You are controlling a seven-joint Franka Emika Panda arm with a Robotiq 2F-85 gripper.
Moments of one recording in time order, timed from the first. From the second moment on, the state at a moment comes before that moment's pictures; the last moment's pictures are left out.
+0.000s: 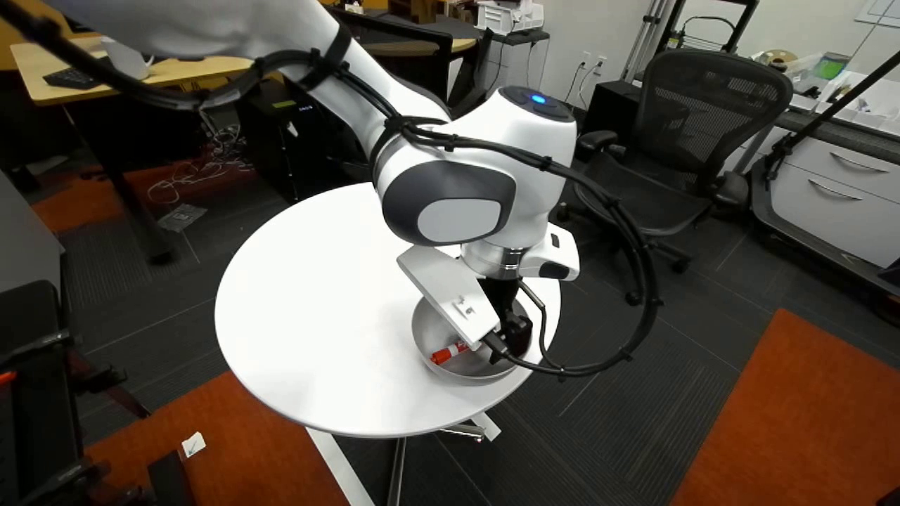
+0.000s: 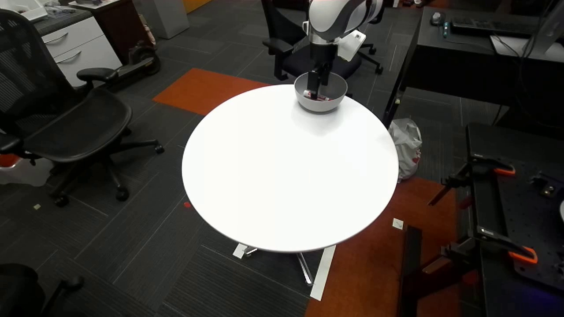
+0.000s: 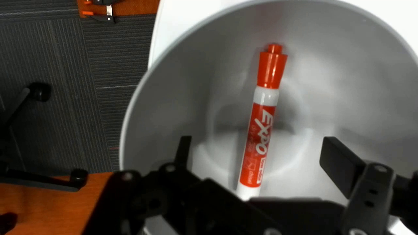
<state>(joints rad) -0.30 0.82 -0.10 -1.57 0.12 2.37 -0.39</state>
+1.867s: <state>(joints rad) -0.25 0.52 -0.10 -1.85 0.02 2.63 -0.33</state>
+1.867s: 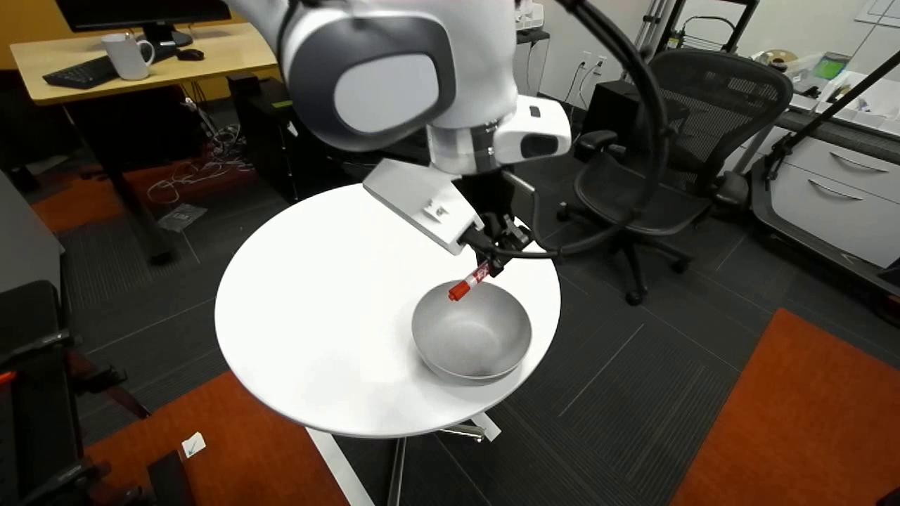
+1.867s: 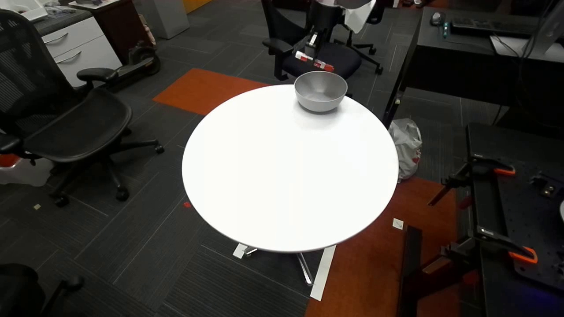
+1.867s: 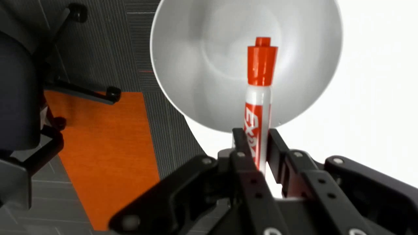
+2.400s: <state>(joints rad) -0.11 0.24 -0.05 -2.09 -0.12 2.65 -0.33</state>
